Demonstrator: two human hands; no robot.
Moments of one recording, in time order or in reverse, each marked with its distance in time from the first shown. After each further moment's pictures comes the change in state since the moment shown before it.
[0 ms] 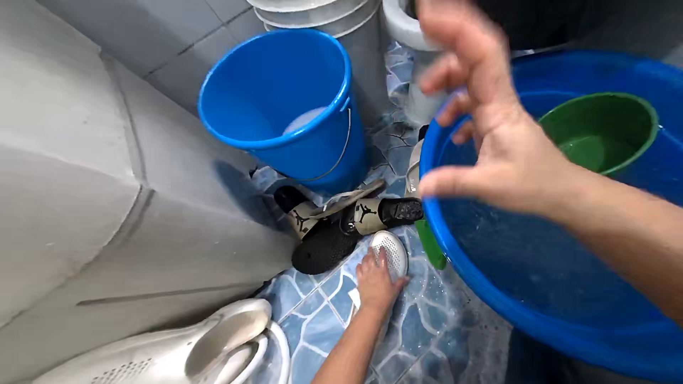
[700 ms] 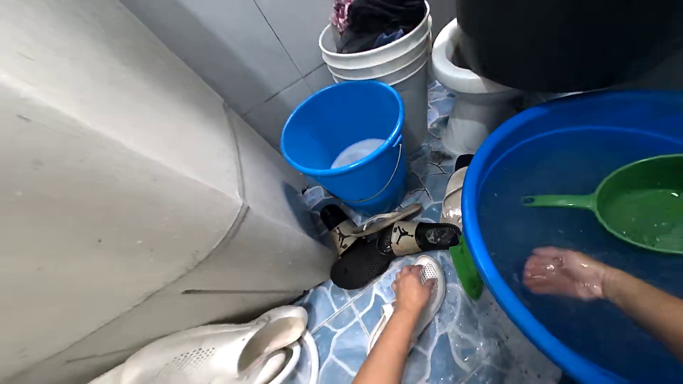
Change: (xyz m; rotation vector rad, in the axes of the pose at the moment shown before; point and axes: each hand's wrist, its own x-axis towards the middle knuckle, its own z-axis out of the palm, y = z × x) left_hand 0.021 0.008 -0.032 -0.322 -0.033 -0.053; right_hand -0.144 0.149 -0.004 0.690 -0.048 1.526
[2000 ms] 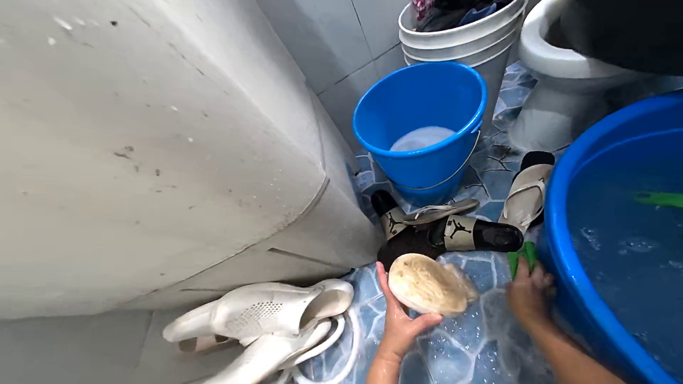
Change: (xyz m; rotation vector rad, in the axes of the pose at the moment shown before) left_hand -0.089 -0.109 -0.025 -1.062 0.551 0.401; right_hand 0.083 0.064 0.185 -0.878 0.686 -0.541
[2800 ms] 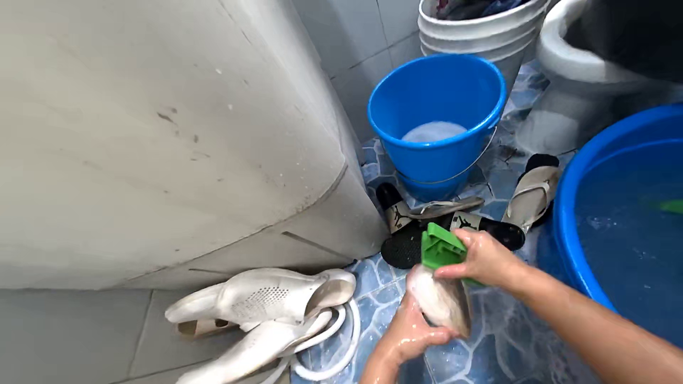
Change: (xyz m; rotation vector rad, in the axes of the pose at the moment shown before) left_hand -0.016 0.048 -0.013 0.165 -0.344 -0.248; right_hand -0.015 -0.141 -0.093 0.217 -0.573 -0.669
